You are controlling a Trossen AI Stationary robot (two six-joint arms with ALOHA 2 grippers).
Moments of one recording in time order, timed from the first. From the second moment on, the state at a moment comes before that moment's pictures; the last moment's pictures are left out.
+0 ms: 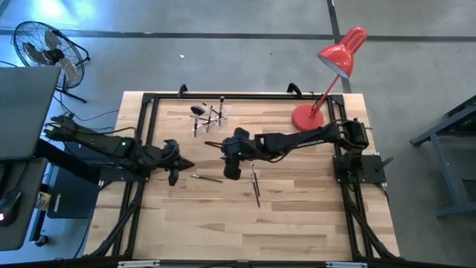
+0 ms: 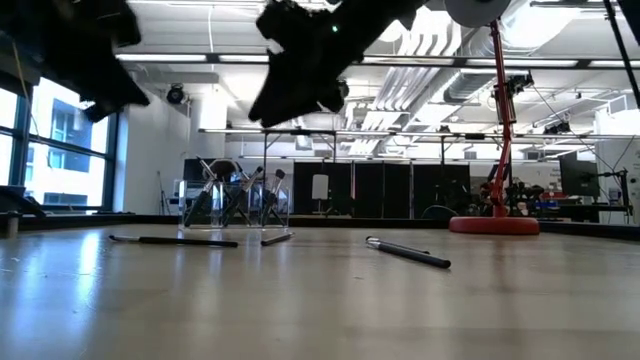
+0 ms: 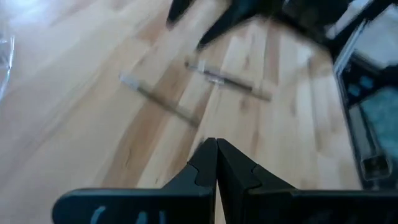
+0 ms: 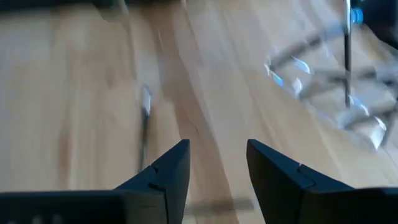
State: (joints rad) left arm -0.30 0.61 0.44 -0.34 -0.30 -0.63; right arm 0.03 1.93 1.47 -0.25 0.19 0.18
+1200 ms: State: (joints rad) left arm -0.28 0.61 0.44 -0.35 -0.32 -0.61; right arm 0.03 1.90 1.47 -0.19 0.19 0.18
